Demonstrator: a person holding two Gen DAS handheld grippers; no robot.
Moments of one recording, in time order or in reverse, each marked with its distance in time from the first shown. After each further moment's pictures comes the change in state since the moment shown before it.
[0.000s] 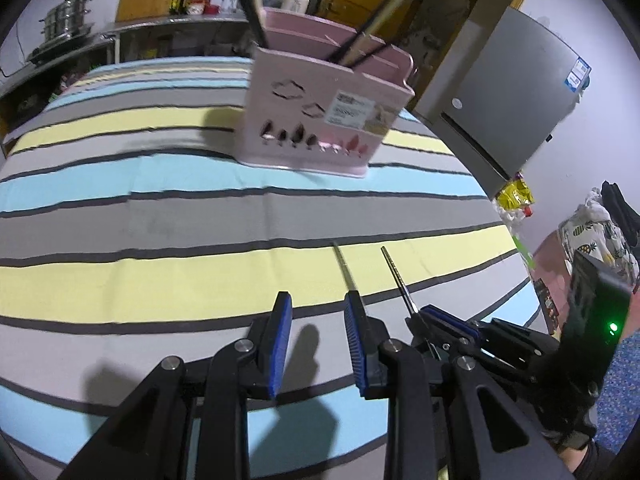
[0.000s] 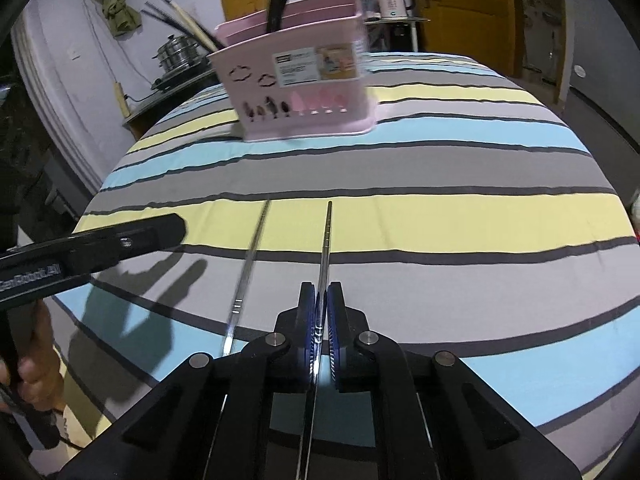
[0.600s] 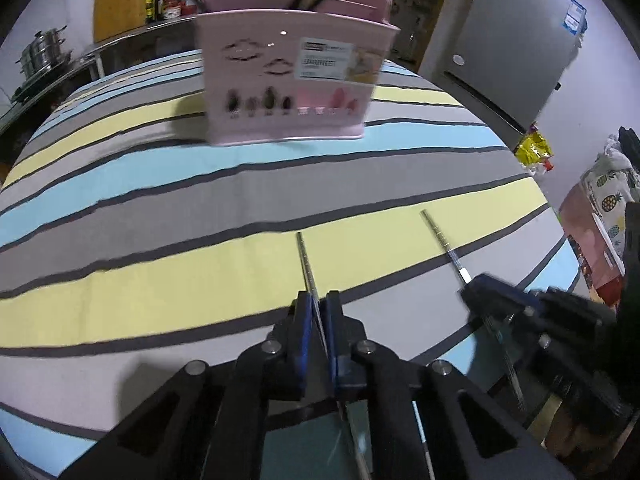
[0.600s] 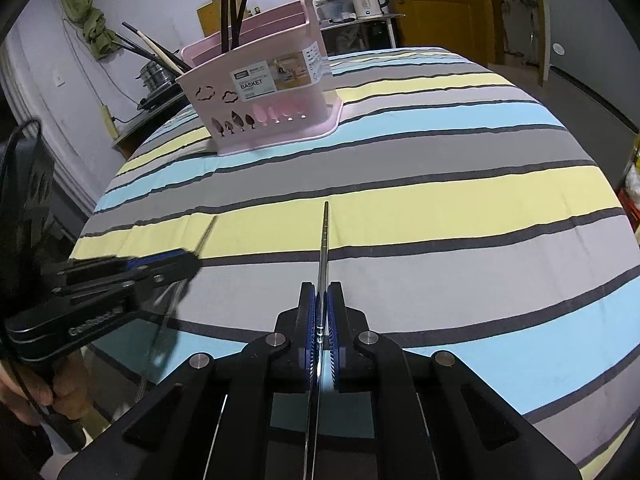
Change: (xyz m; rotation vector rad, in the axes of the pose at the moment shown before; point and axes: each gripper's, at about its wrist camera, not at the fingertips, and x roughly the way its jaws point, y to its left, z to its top) left arm 0.022 -0.012 -0.012 0.129 0.064 0.105; right arm -0.008 -0.024 -0.003 0.083 -0.012 0.010
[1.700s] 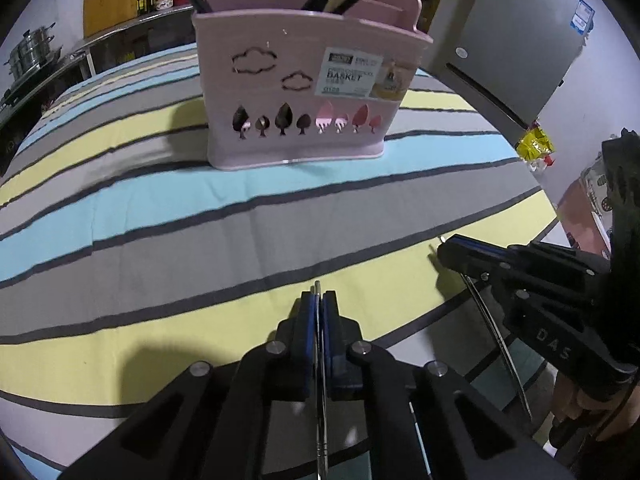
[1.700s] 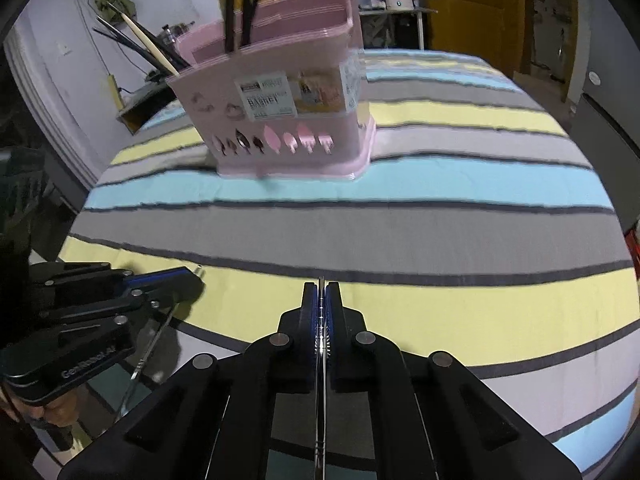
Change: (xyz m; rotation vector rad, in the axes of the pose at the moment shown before) left arm 0.009 0.016 0.038 0.024 0.051 -0.013; right arm 0.033 0.015 0.062 -0.114 0.067 0.002
